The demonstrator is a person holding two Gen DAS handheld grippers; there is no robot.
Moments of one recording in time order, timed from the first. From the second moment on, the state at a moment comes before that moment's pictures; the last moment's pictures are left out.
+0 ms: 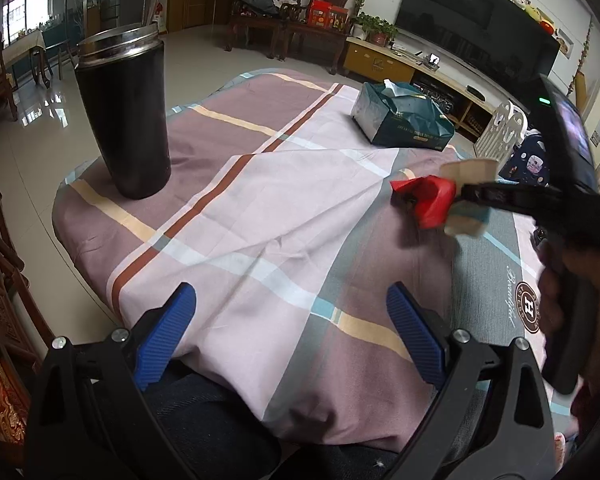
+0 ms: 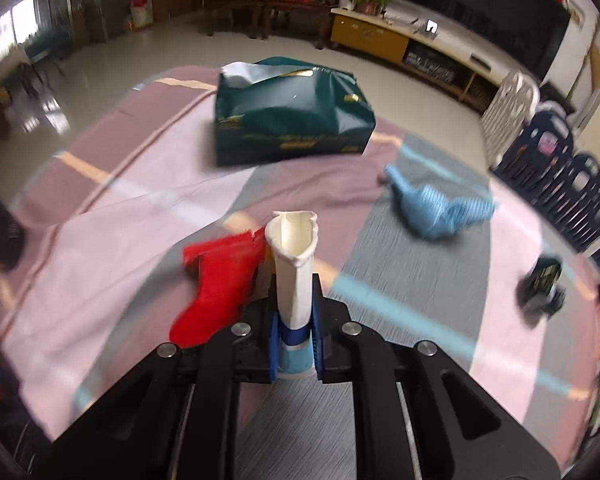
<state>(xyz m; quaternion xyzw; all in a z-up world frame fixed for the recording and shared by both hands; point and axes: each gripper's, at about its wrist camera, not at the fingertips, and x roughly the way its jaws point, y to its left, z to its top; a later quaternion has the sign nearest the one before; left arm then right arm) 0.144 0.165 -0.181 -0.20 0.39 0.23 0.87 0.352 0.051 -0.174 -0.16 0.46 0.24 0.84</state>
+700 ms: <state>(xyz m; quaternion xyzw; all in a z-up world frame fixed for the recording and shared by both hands) 0.143 0.159 -0.178 -0.20 0.39 0.23 0.87 0.256 -0.100 -0.169 0.12 0.49 0.18 0.85</state>
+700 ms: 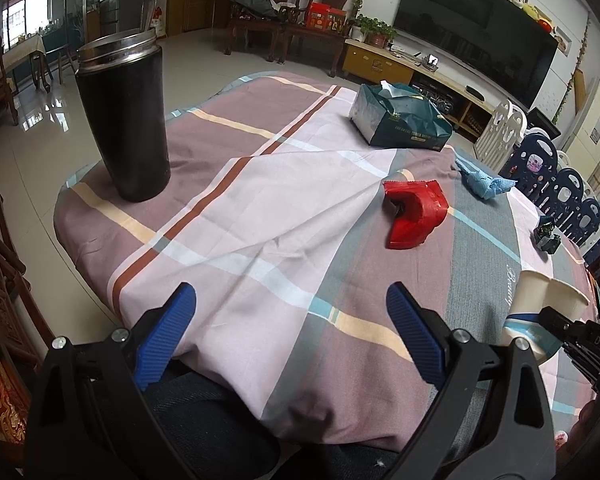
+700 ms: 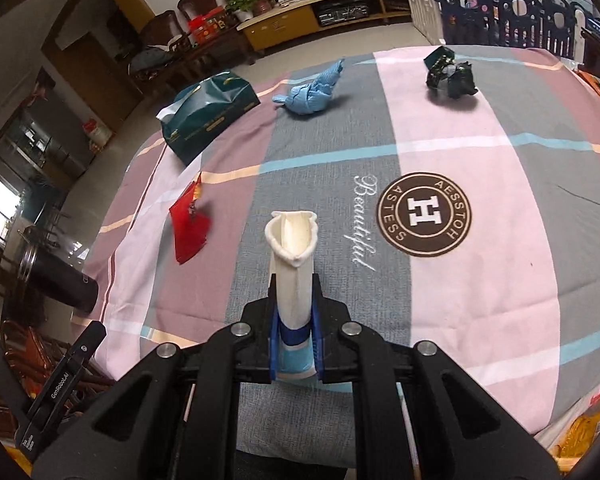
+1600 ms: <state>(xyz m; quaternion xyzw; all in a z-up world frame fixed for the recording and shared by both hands) 0.156 0.173 -0.171 -0.24 0.37 0.22 0.87 0.245 -0.101 -0.154 0.10 0.46 0.18 0.87</state>
